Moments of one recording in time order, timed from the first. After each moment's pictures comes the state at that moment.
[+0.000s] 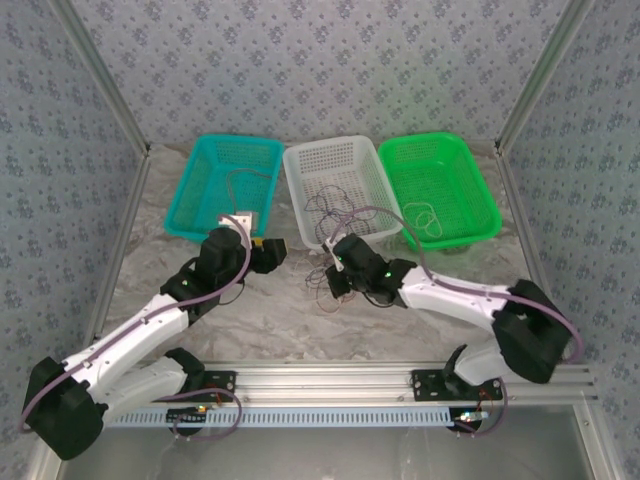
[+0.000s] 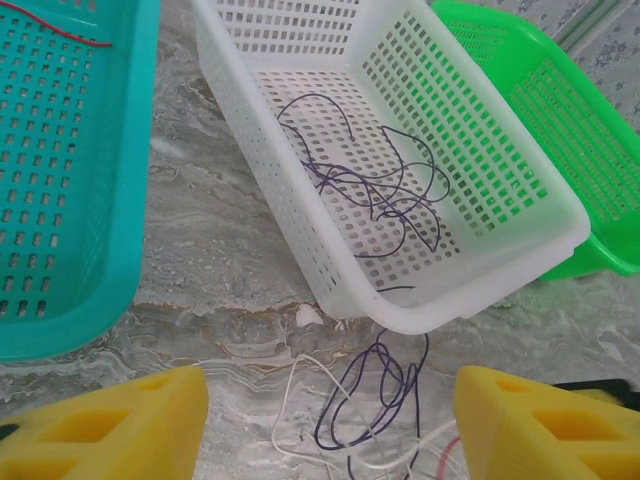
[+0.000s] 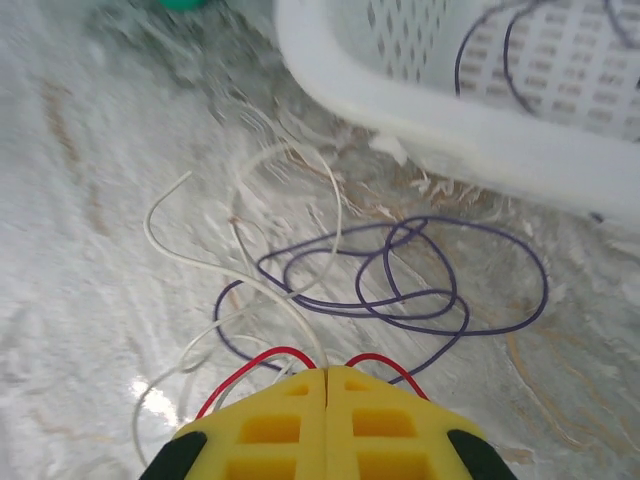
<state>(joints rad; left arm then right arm) -0.64 0.95 0.63 -0.14 -0.05 -0.54 0.90 1.37 0.81 -0.23 0.08 0.29</state>
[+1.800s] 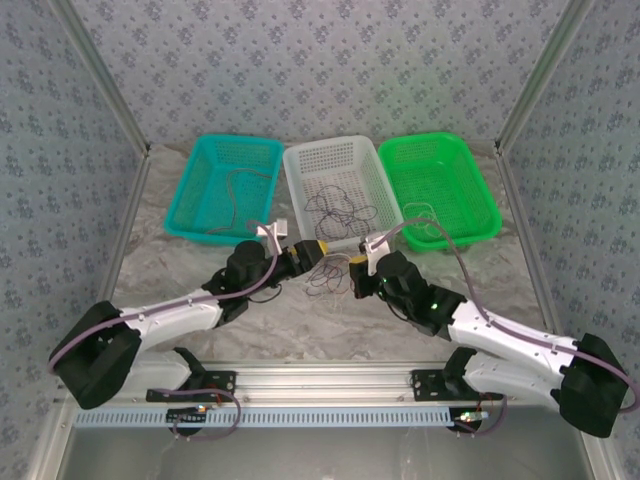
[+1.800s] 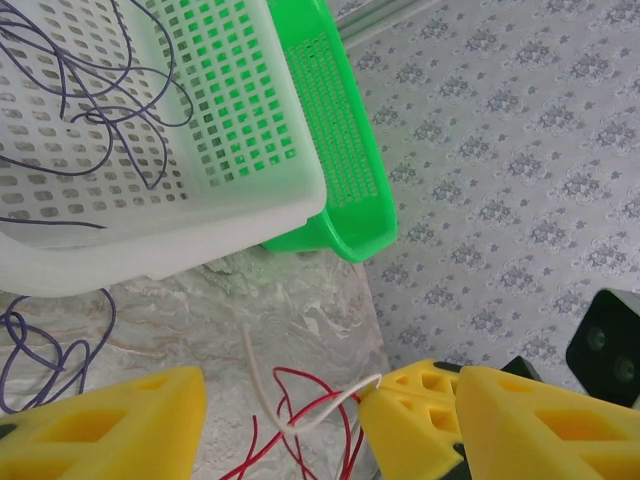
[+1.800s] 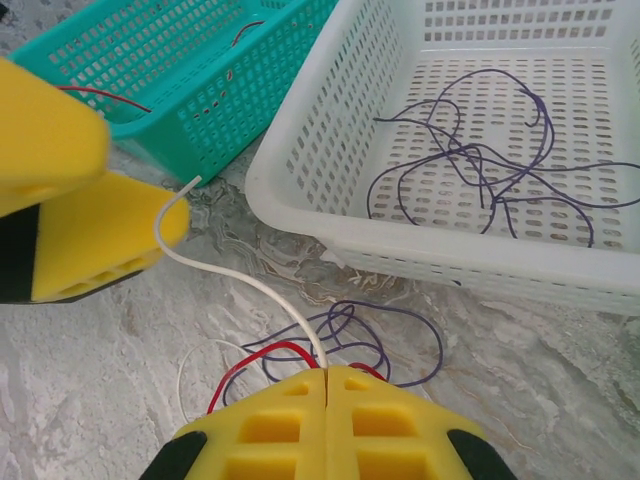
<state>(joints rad) -0.79 1.26 0.49 0.58 0.21 -1.10 0.90 0.98 0.54 -0.02 0.22 0.33</state>
